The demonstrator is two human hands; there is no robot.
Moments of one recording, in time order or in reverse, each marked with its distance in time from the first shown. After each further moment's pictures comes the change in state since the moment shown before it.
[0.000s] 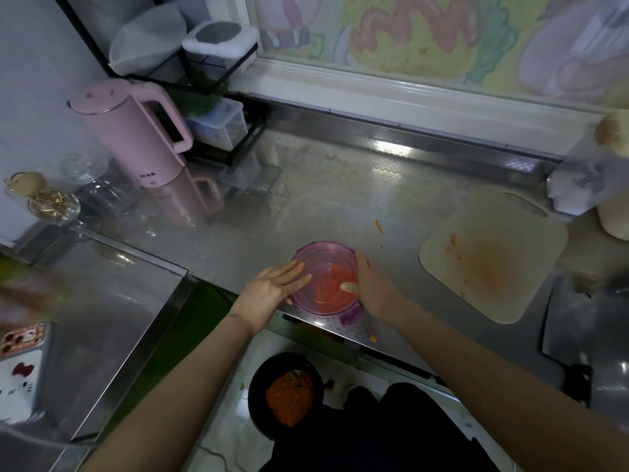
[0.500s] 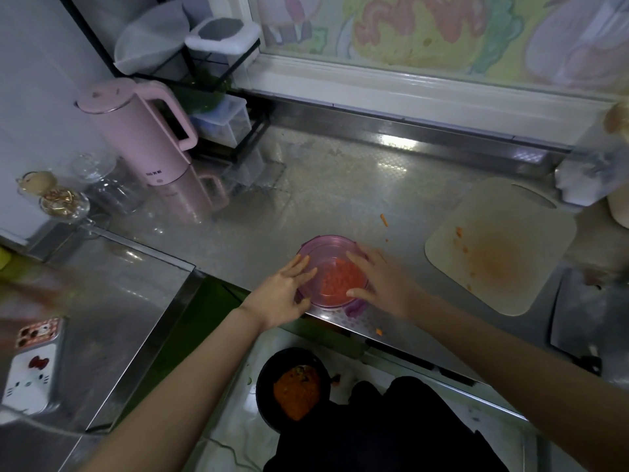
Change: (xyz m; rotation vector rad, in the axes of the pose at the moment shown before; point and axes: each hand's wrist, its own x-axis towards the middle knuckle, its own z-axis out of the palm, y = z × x) left_hand 0.002 0.018 -0.009 -0.337 -0.079 -0.128; right_hand -0.018 0.016 -0.016 -0.416 0.040 -0.372
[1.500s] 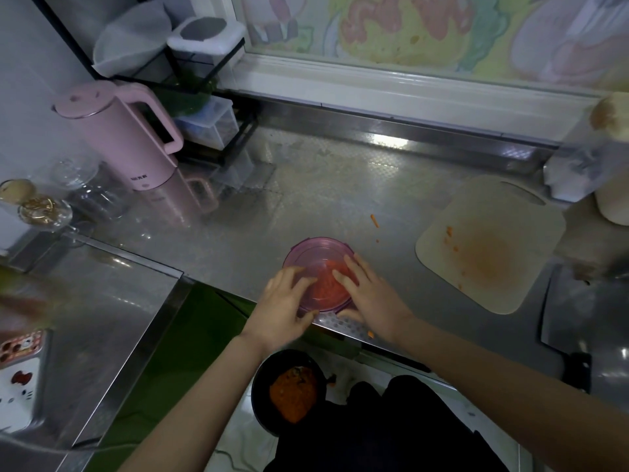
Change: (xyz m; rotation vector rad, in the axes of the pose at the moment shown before) left_hand -0.010 0.022 0.019 -0.020 0.193 -0.001; right_hand -0.011 -0.011 0.018 -0.104 -0.067 0.022
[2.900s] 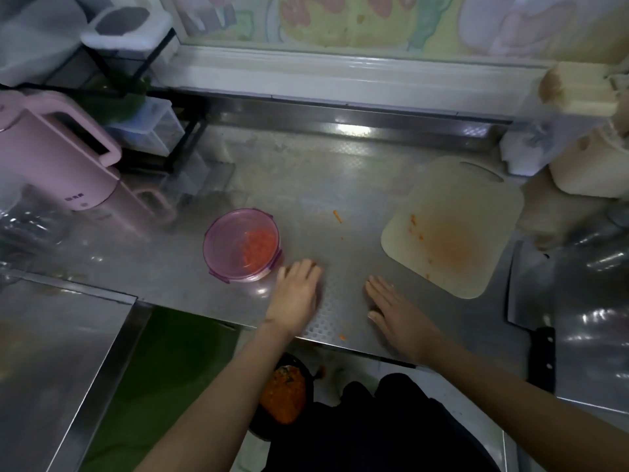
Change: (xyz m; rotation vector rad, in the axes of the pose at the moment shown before) left_hand 0.078 0.040 0.045 0.245 0.026 0.117; right_hand -0.061 0.080 0.049 0.246 0.027 0.185
